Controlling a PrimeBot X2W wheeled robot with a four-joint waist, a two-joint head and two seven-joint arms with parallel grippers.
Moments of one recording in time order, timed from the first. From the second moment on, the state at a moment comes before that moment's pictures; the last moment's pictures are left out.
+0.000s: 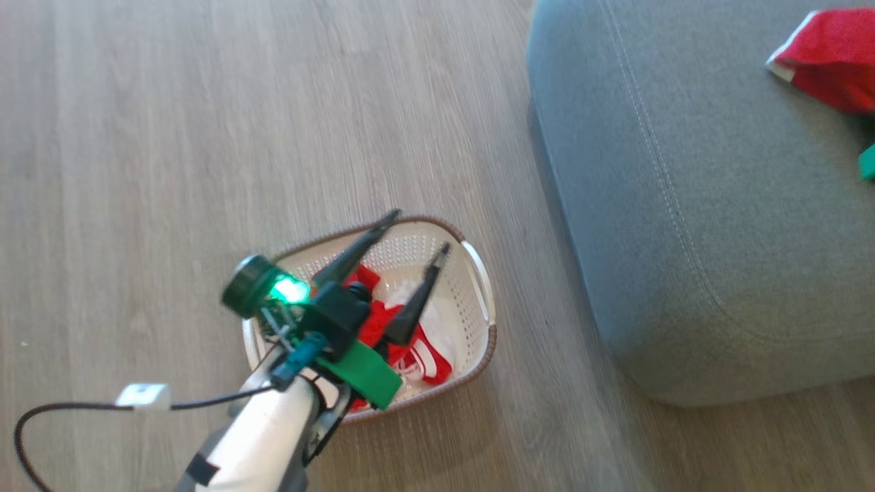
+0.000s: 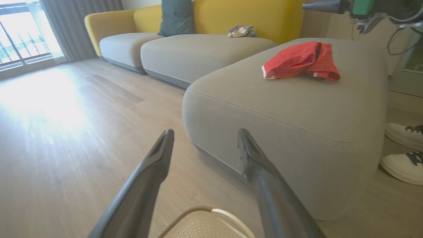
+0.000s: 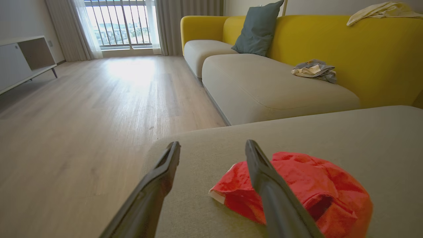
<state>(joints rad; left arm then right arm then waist) -0.32 0.12 -0.51 0.15 -0.05 -0.09 -0.26 -0.83 -0.49 0.11 0.87 0.52 0.13 -0.24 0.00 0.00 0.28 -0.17</state>
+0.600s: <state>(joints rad) -0.21 0.06 -0.26 0.15 -0.07 0.03 -0.26 -0.36 -0.43 0.21 0.20 0.71 0.13 -0.25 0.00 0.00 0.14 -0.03</state>
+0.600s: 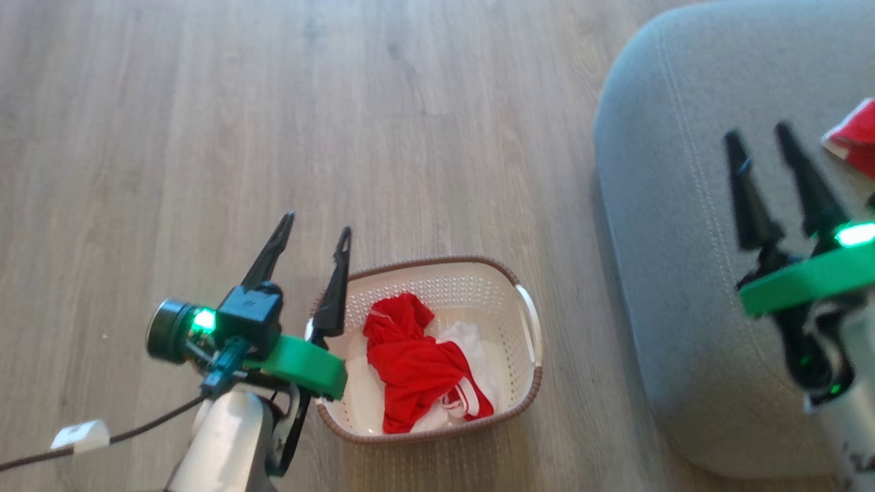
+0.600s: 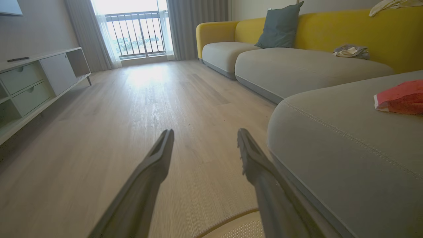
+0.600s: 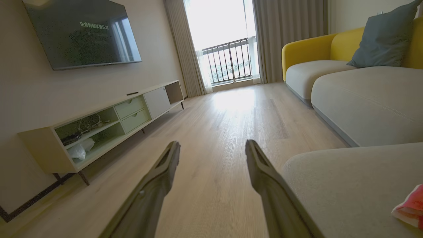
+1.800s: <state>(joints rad) -0.09 0.05 -0.21 0.24 -0.10 0.16 -0.26 -0.04 -0.16 0.10 0.23 0.52 0.13 -0.25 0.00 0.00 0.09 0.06</state>
